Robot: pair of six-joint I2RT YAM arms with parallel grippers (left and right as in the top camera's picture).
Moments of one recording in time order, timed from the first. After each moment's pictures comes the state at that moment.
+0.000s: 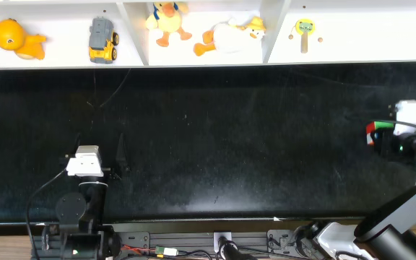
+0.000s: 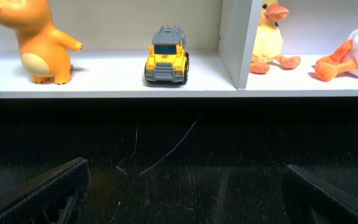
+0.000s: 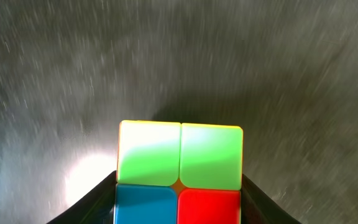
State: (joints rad) left arm 0.01 0.01 0.01 -0.08 0.03 0.00; right arm -0.80 1.59 0.97 -0.57 -0.37 -0.79
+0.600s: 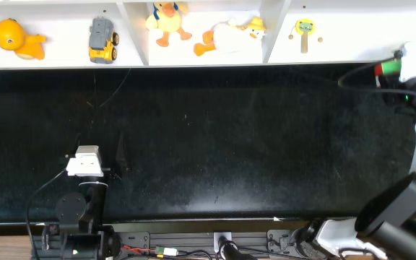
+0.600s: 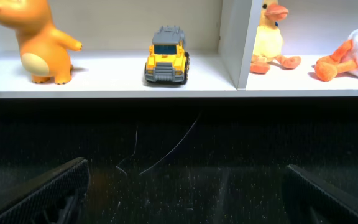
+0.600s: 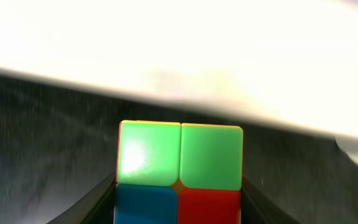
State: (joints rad) left arm 0.01 0.01 0.01 -0.08 0.03 0.00; right arm -0.58 1.67 1.28 -0.48 -0.36 -0.67
